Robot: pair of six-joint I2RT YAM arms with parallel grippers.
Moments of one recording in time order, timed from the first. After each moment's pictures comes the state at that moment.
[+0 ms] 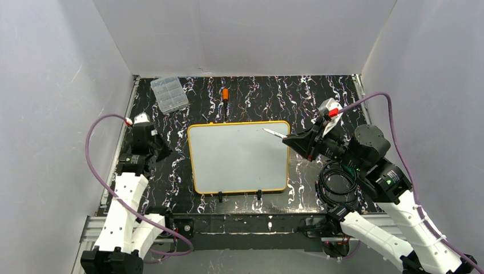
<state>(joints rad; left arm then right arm) -0.05 0.85 0.88 -0.76 -0.15 -0.47 0.67 0.69 1.06 -0.46 -0.35 0.20</state>
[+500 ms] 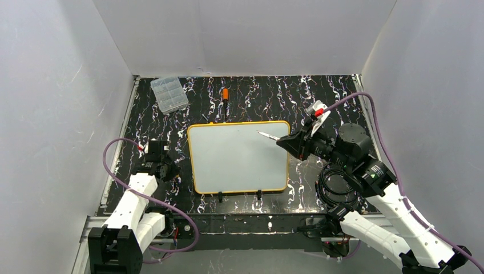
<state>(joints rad) -0.05 0.92 0.52 -0.65 -0.09 -0.69 0.67 0.72 0.95 -0.37 -0.34 0.21</state>
